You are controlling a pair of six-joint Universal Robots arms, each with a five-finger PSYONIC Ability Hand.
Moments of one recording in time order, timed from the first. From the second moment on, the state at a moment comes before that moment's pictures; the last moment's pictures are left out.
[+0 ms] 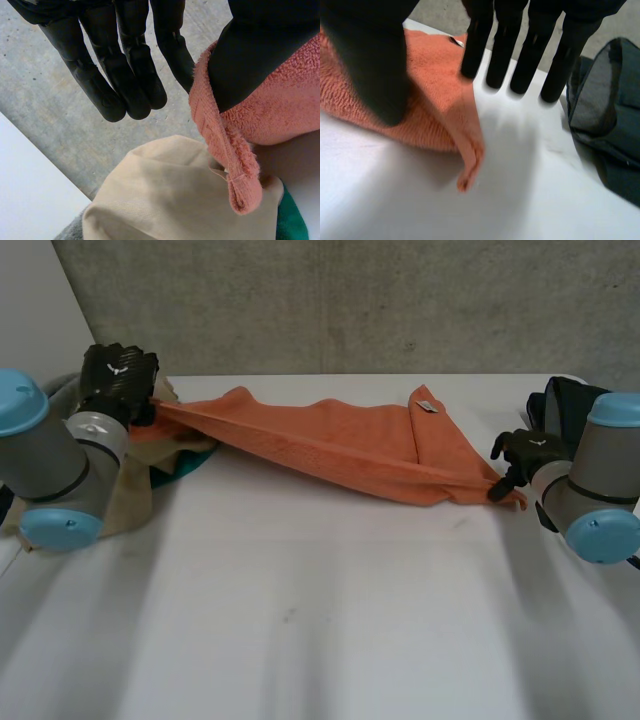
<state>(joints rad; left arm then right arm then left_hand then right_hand) 4.50 -2.13 -1.33 3.57 -1.52 3.56 1.75 -0.69 1.03 -0.01 1.50 2.97 1.17 1.20 1.19 1.20 0.99 0.58 0.58 0.57 0.58 0.38</state>
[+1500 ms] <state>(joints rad) 4.40 -2.23 -0.72 3.48 -1.62 3.53 1.67 -0.97 0.81 -0.09 1.40 2.67 1.17 1.20 1.19 1.20 0.99 1.15 1.18 1.19 1.20 1.03</state>
